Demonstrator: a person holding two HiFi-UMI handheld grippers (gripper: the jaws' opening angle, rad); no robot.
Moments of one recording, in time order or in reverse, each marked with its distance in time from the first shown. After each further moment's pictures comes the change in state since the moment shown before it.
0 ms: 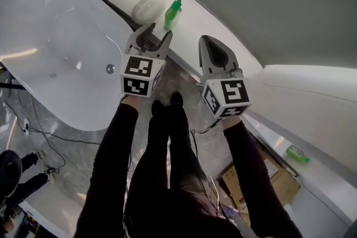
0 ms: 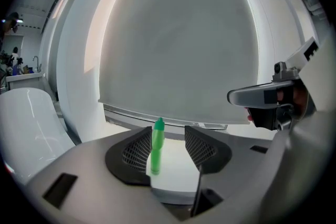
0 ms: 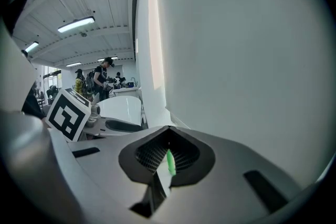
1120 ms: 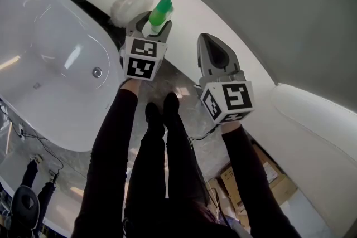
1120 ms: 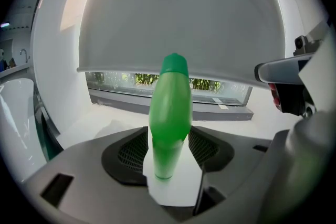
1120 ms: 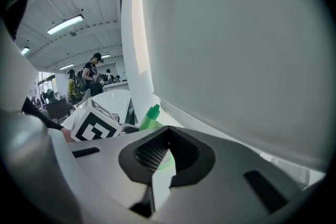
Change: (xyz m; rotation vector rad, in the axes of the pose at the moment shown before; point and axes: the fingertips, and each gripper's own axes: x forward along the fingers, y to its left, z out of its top) left arm 0.149 0.036 -0.106 0.047 0.174 0.004; right arm 0.079 -0.062 -0.084 0.077 0.061 -0.016
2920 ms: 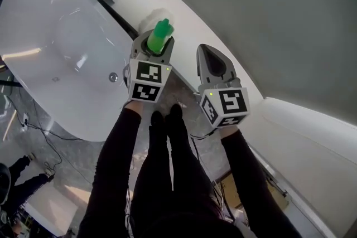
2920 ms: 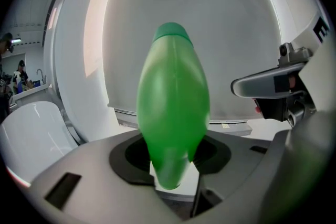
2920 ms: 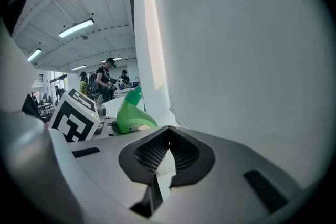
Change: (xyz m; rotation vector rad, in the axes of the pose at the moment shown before) left arm -0.110 0.029 0.099 0.023 -0.071 0.121; right arm -0.004 0.059 0.100 -0.057 -0.016 0.105
